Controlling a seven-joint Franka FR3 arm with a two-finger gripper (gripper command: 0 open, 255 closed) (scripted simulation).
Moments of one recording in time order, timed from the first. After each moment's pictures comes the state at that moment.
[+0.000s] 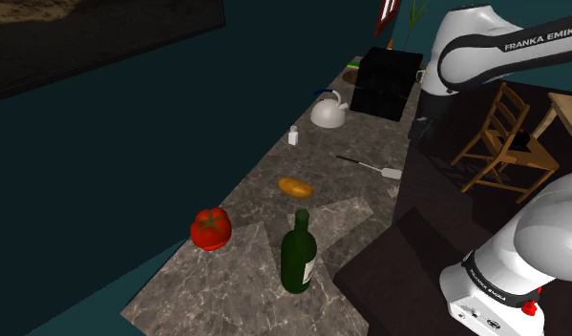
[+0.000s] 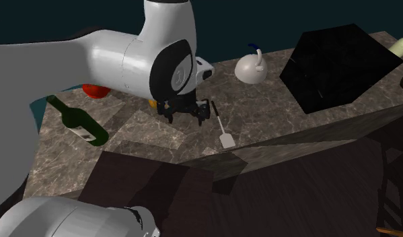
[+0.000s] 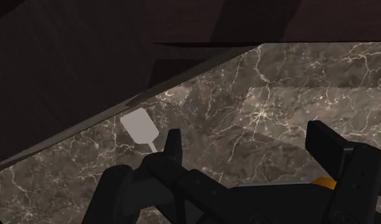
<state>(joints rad) -0.04 -0.56 -0.29 -2.65 -0.23 2.03 -0.24</state>
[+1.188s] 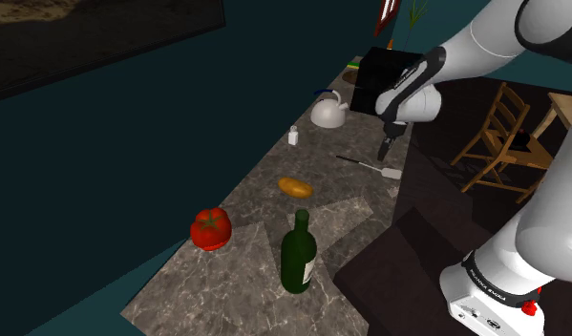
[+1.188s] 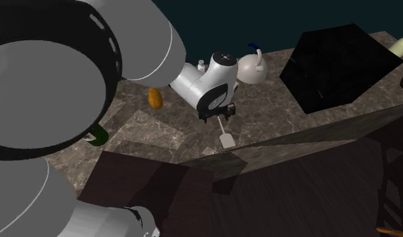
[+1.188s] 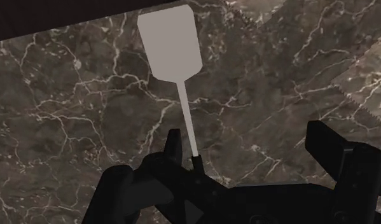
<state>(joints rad) -0.01 0.26 -0.43 -2.38 0.24 2.62 -0.95</state>
